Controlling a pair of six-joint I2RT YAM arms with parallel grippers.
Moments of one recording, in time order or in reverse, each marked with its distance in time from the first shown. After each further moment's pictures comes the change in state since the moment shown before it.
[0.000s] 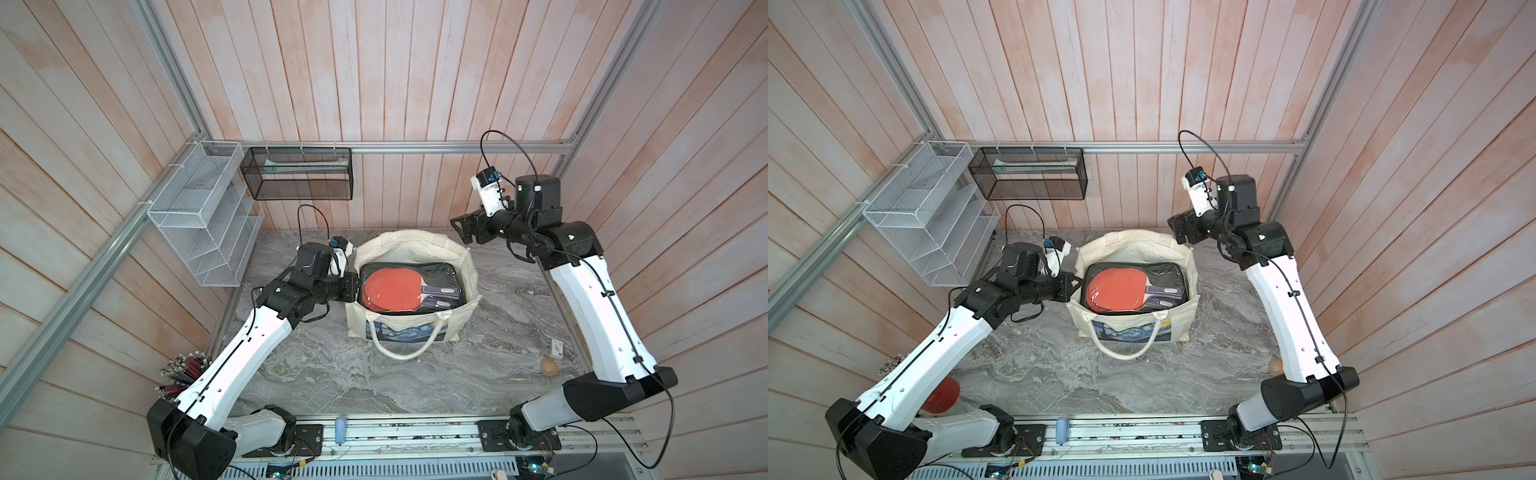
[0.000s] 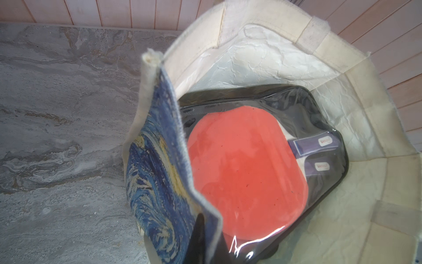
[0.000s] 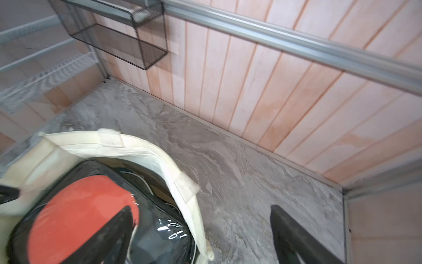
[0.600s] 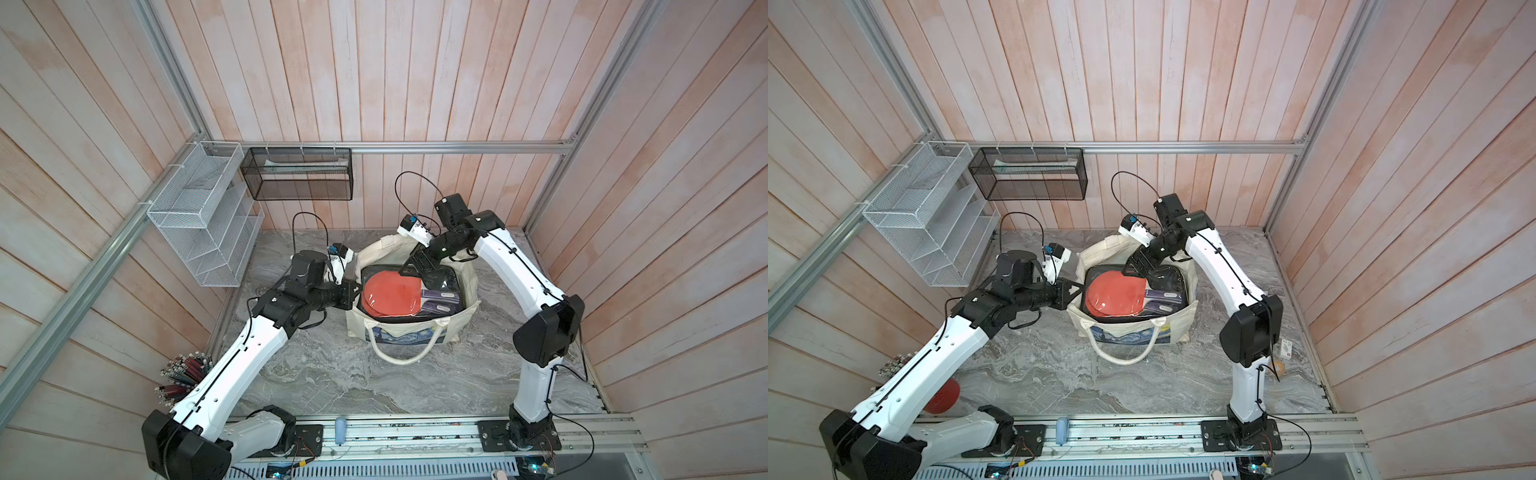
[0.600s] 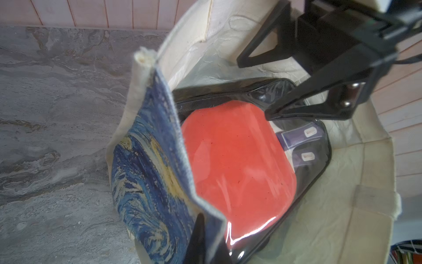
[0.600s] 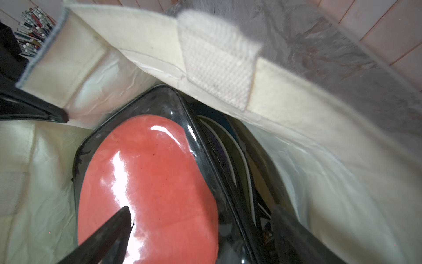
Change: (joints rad) left arm 0.023 -0.071 -0.121 0.077 0.127 0.050; right arm 0.129 0.460 0.105 -0.270 -0.399 -0.253
